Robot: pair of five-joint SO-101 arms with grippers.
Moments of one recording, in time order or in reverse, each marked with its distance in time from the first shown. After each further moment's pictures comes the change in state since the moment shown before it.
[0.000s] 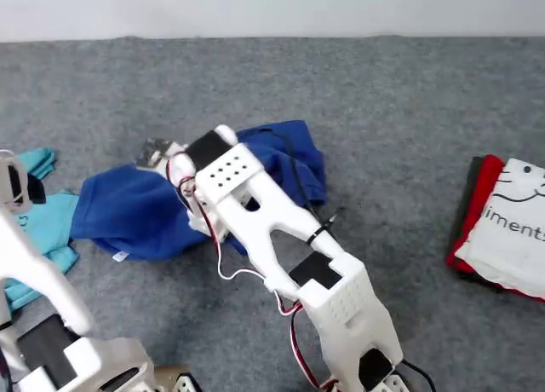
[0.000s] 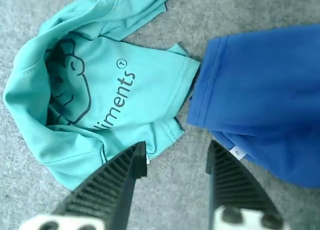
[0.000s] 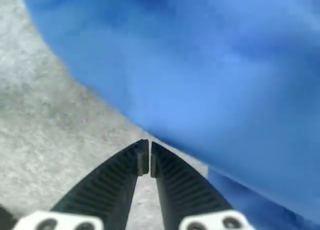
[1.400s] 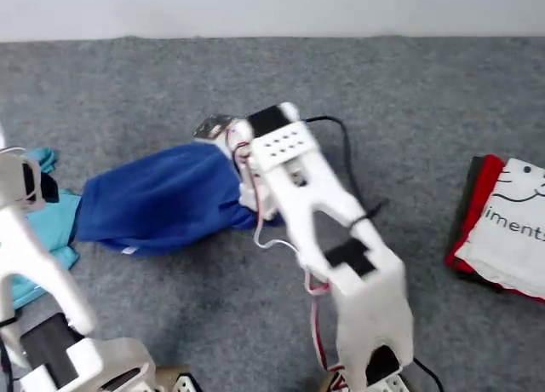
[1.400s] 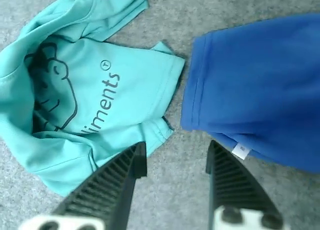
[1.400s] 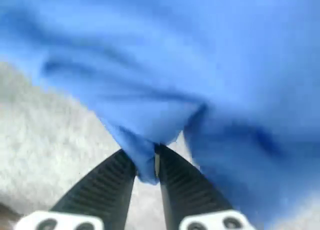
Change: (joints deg) left arm 3.5 -0.2 1.8 -0.4 0.0; right arm 14.4 -9.8 9.7 0.0 7.0
